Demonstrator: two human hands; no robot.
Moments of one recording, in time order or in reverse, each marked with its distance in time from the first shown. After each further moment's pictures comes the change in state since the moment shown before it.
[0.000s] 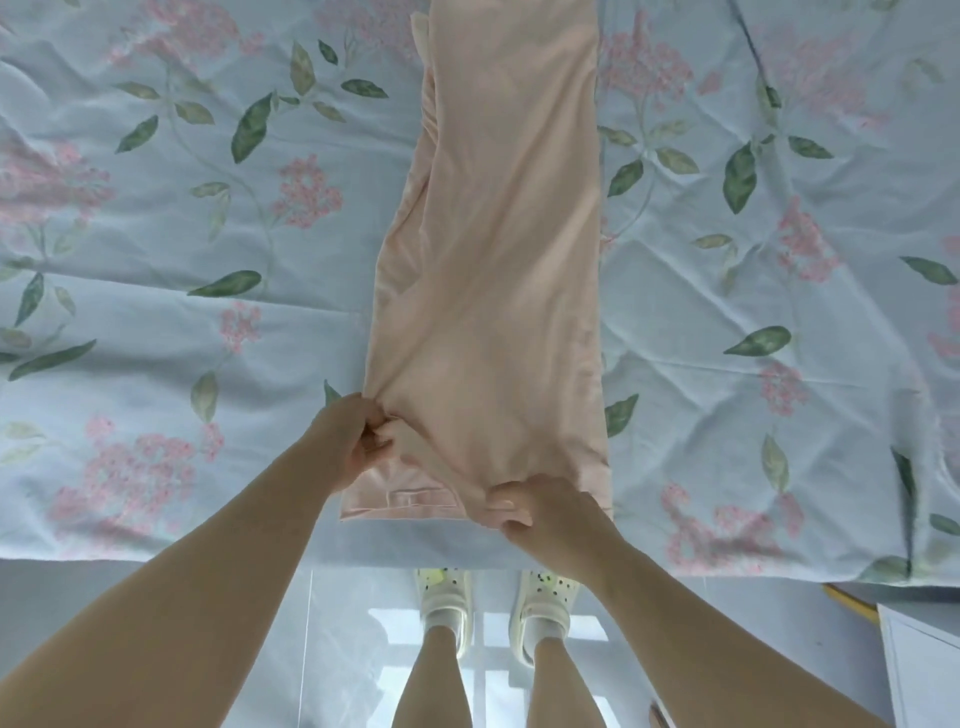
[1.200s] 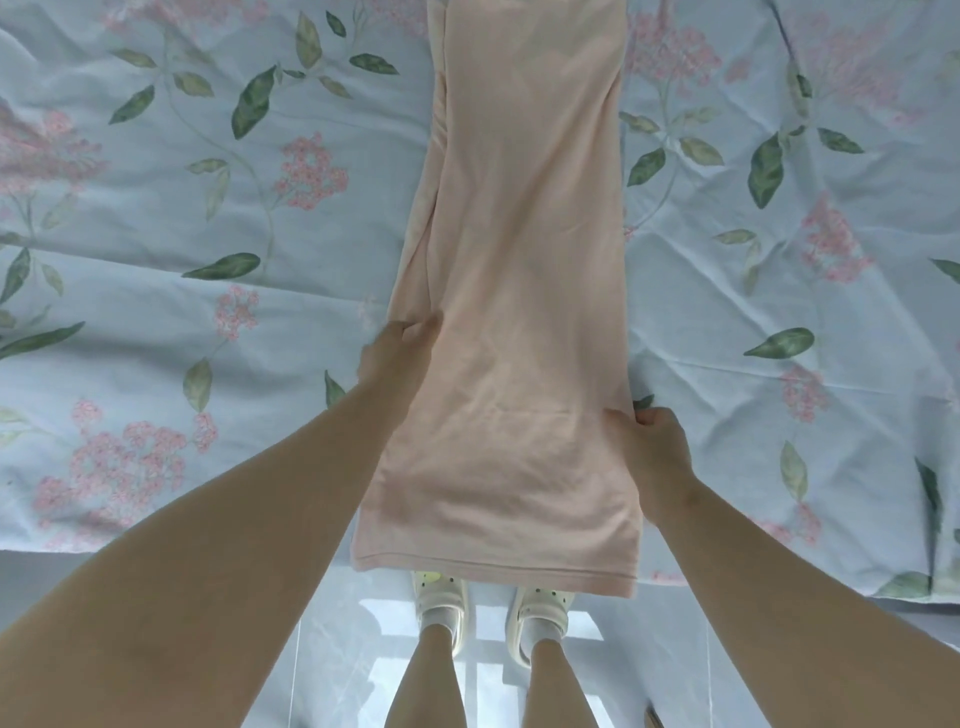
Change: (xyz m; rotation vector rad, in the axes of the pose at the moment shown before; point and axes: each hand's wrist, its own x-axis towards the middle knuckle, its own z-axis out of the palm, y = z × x) left_hand 0.020 0.028 0.053 0.516 0.189 0.375; right_hand 0.028 0.043 -0.050 0.911 0.570 0.494
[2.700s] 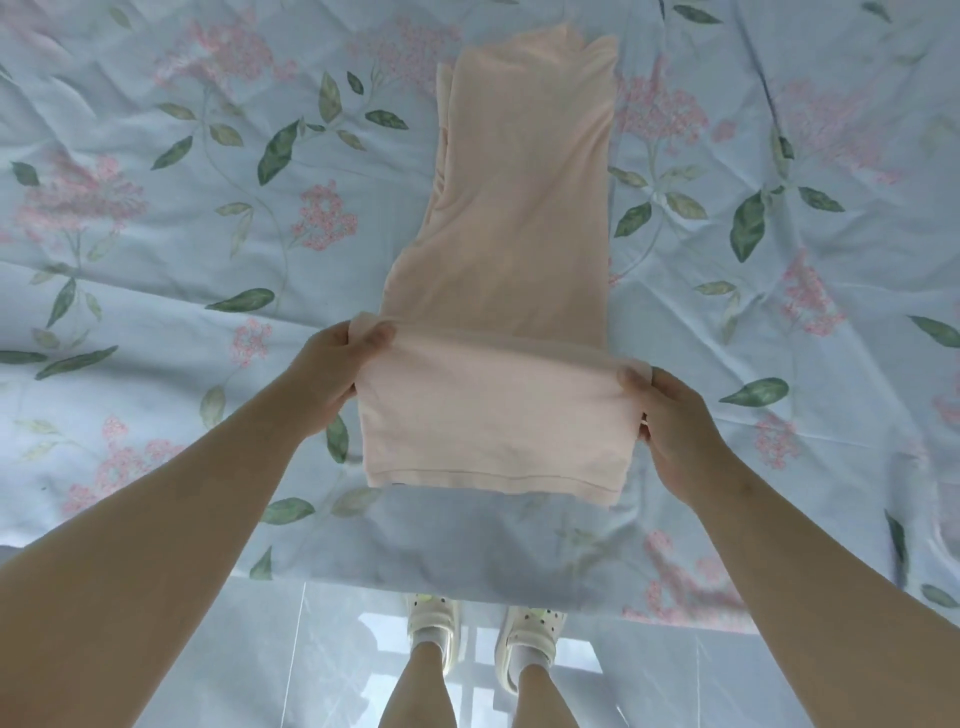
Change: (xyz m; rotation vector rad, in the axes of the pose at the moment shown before) left_hand -0.016 0.029 -0.064 -0.399 -0.253 0.101; right_hand 0.015 -0.061 -0.048 0.329 -0.305 -0.188
